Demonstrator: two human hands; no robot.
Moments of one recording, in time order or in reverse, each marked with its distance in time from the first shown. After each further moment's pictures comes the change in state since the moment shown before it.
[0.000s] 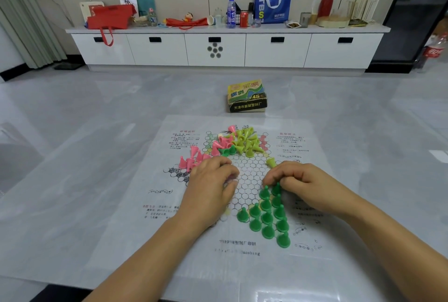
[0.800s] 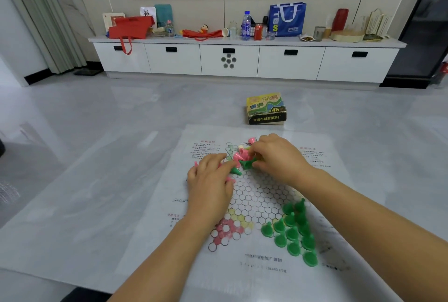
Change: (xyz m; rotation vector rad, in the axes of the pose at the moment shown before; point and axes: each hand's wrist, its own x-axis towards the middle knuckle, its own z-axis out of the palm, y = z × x) left_hand 0.009 -0.026 -0.013 0.107 0.098 -0.193; right_hand 0.098 -0.040 0.023 -0.818 0.167 -0.196
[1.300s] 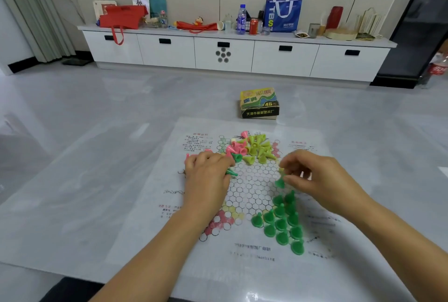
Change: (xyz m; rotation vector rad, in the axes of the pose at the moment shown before) left_hand -0.004 0.009 -0.001 0.023 0.061 0.090; right_hand -0.092 0.013 -0.033 0.485 0.067 0.156
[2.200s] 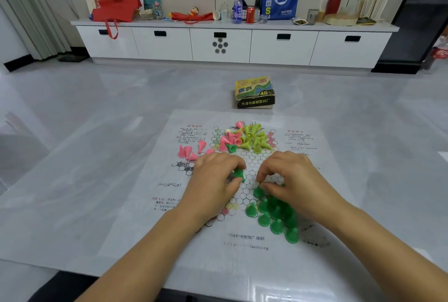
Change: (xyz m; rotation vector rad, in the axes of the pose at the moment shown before) left_hand -0.010 0.015 -0.007 -0.181 -0.144 0.152; right_hand -0.006 -0.008 0.029 -0.159 -0.049 -0.113
